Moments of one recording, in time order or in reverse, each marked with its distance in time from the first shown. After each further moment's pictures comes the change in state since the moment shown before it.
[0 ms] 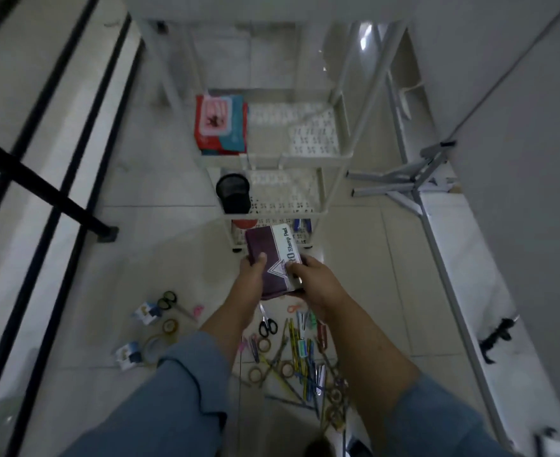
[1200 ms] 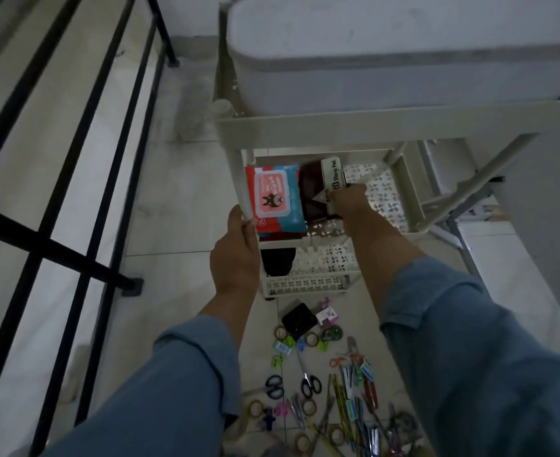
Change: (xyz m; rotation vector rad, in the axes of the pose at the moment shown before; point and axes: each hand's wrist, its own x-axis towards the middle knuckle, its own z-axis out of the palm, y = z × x) left_hand 0.103 0.191 -0.084 0.772 0.426 0.711; right_hand 0.212 -0.211 0.067 -0.181 0.501 -0.048
